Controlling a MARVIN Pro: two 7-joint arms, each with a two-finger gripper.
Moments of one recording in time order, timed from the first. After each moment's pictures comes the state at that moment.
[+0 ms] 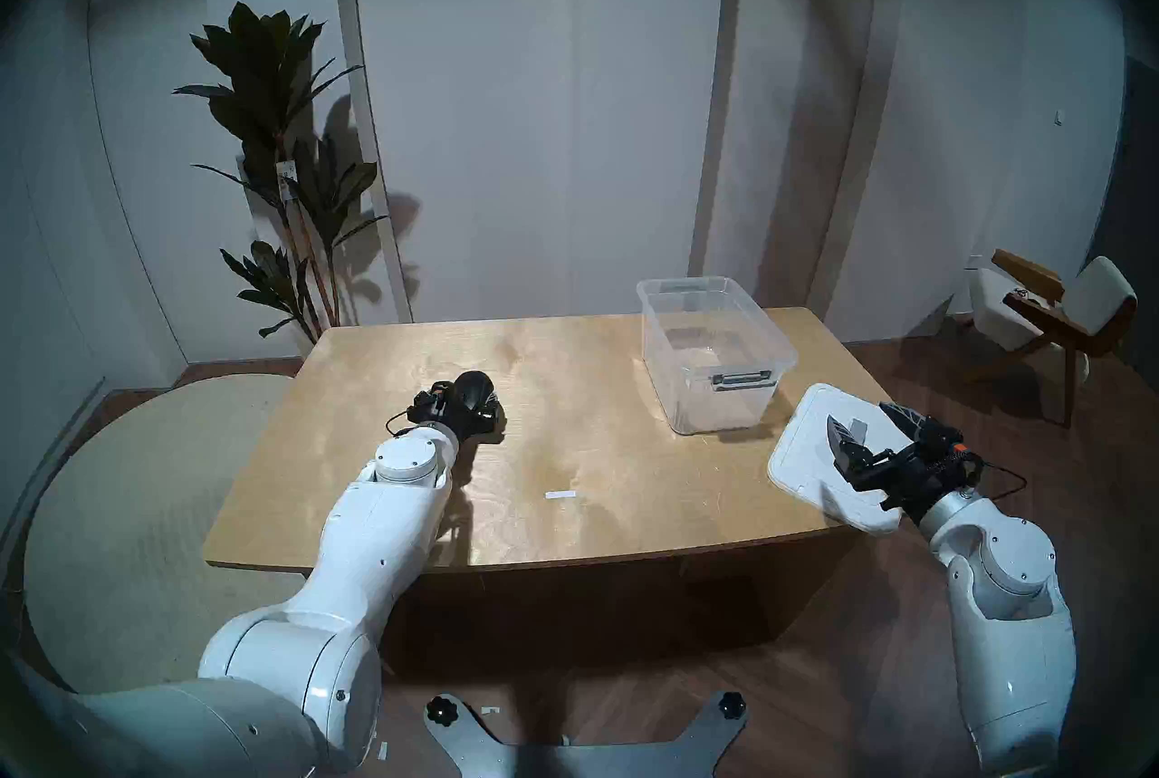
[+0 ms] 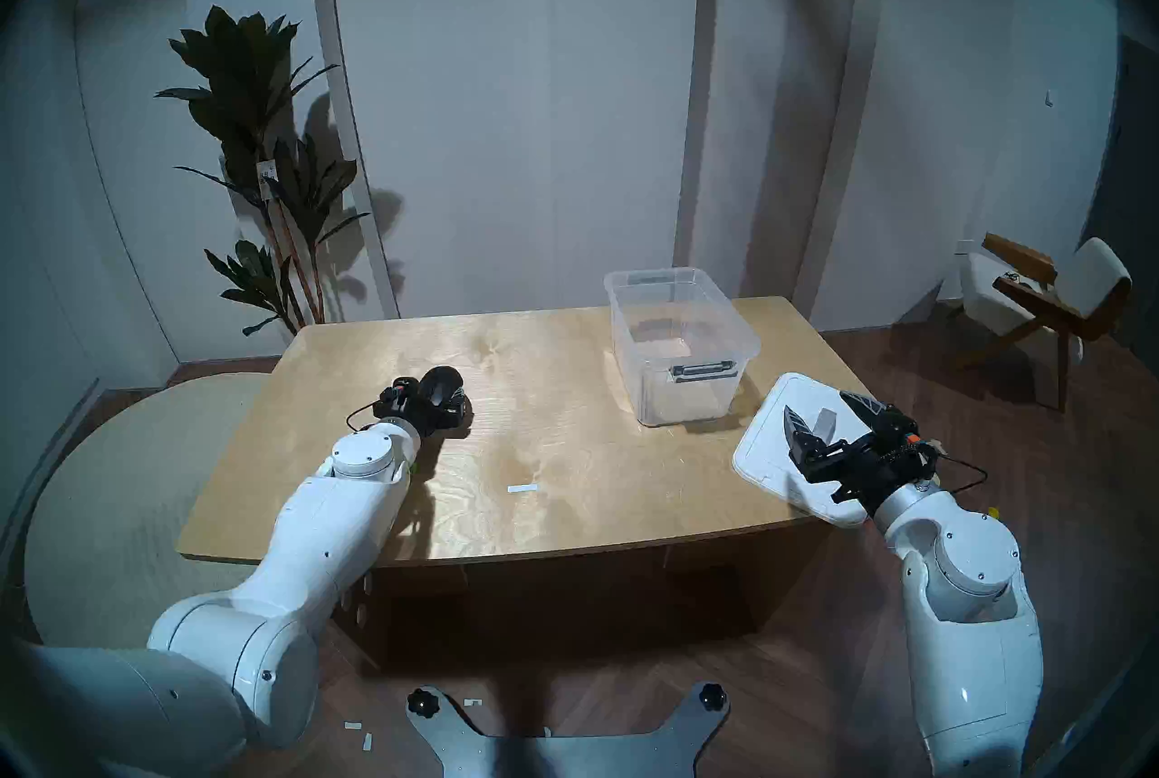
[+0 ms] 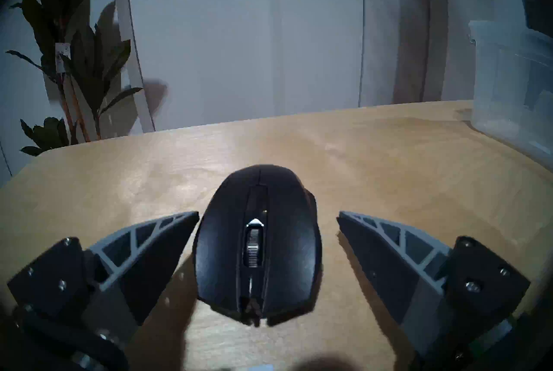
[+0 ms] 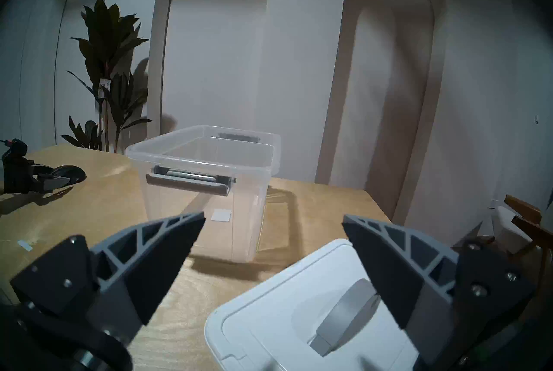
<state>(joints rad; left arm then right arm) 1.05 -1.45 -1.53 -0.70 -0.02 -0.08 -0.15 -1.93 -1.26 1.96 -1.88 0.27 0.07 0.43</state>
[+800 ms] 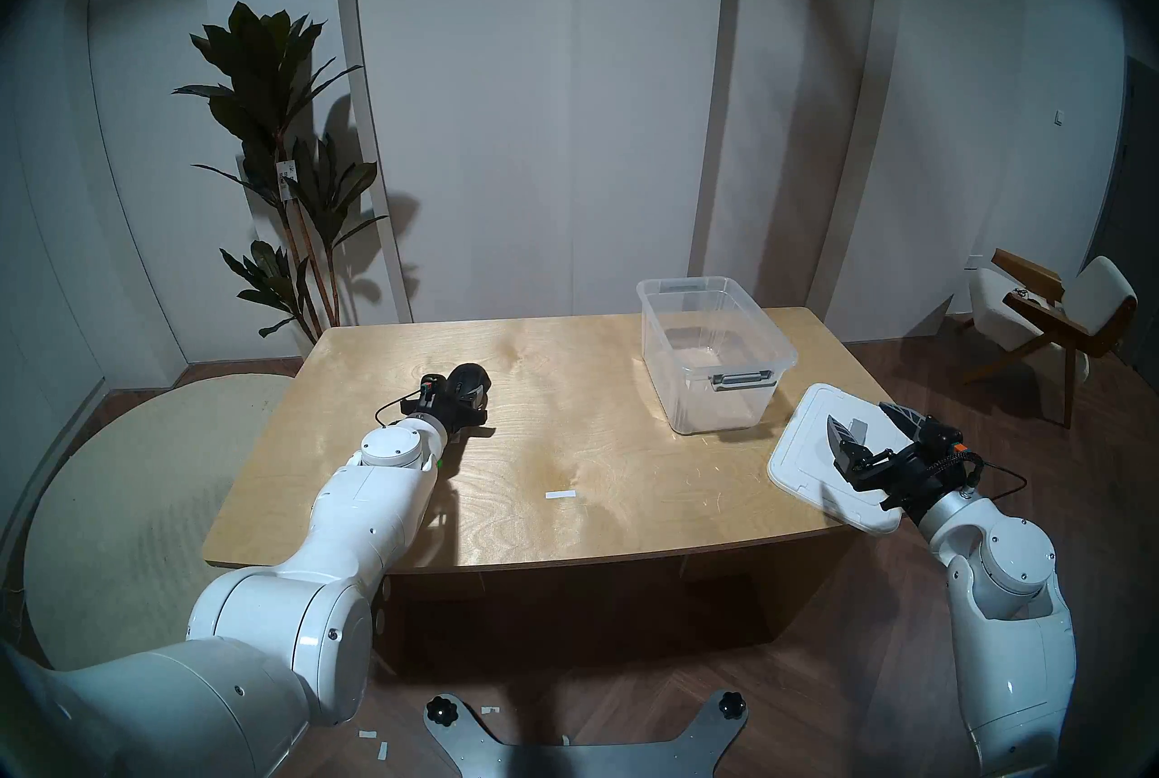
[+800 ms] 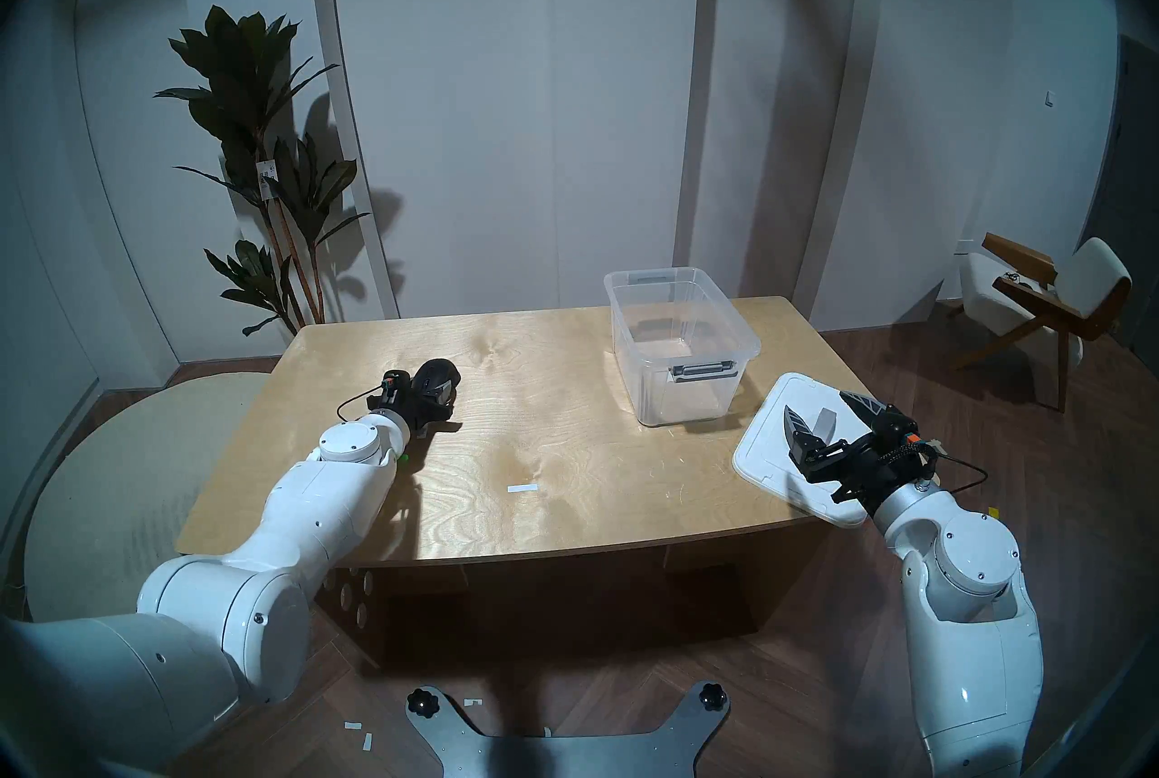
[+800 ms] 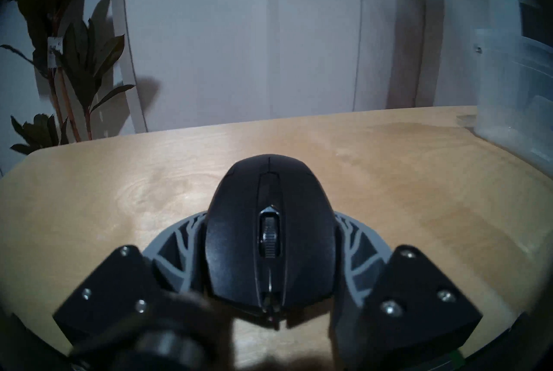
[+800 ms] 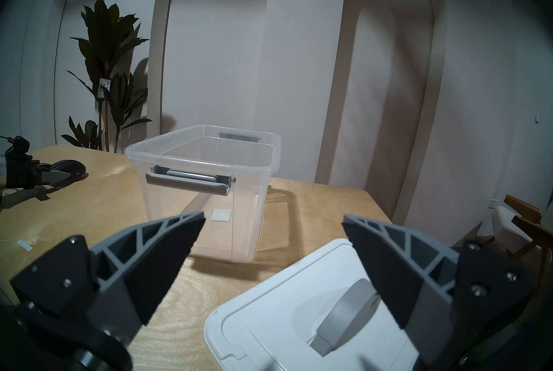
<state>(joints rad) 0.98 -1.43 -1.55 -0.59 -0.03 -0.21 -0.27 -1.93 -1.26 1.96 -1.88 0.27 0.07 0.43</state>
